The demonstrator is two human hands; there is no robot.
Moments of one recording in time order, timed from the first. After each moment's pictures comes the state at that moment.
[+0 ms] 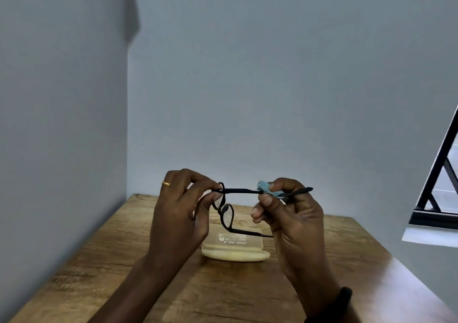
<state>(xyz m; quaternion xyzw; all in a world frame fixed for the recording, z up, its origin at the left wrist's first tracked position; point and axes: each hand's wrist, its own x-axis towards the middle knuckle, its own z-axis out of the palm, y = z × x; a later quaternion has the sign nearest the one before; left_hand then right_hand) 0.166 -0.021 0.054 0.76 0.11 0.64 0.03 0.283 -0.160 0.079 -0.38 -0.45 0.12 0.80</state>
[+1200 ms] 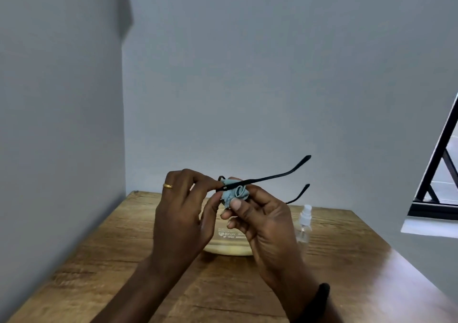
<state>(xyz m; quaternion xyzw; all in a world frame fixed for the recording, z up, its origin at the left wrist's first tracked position) 0.172 -0.031 0.050 0.75 0.12 0.65 -0.02 0.270 -0.145 0.064 -0.40 -0.44 0.25 0.76</state>
